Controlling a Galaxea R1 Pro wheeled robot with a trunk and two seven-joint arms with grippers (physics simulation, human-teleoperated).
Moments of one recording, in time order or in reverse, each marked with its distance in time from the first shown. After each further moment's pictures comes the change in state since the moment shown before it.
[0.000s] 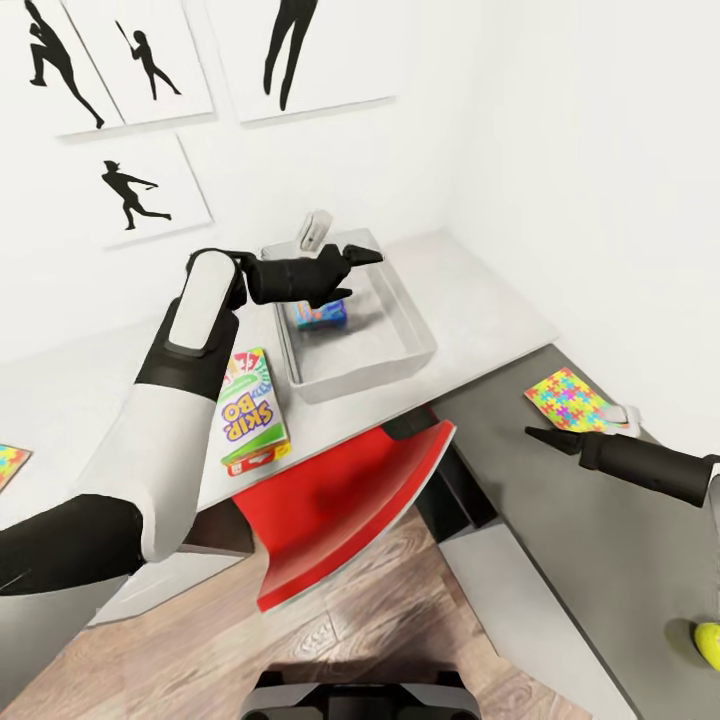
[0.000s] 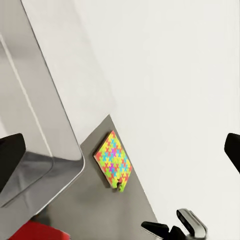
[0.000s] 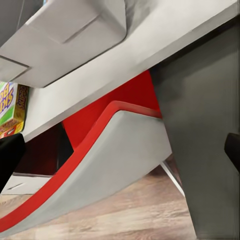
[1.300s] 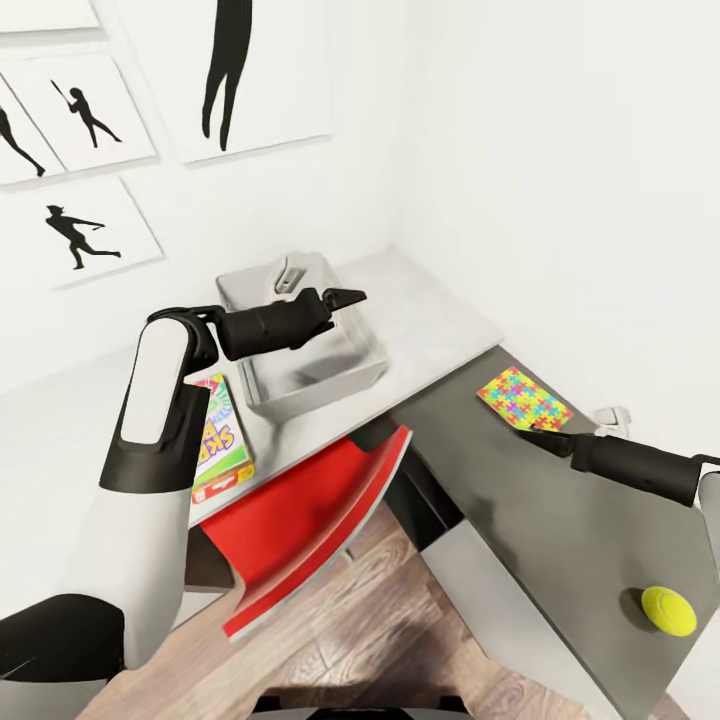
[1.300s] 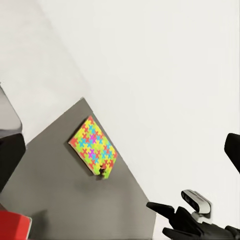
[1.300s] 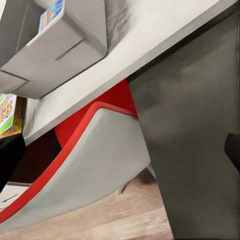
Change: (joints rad) left arm 0.303 0.049 -0.030 -0.483 0.193 -0.006 0.263; right arm 0.000 0.006 0.028 -0.001 0.005 0.000 -0.002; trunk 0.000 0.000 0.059
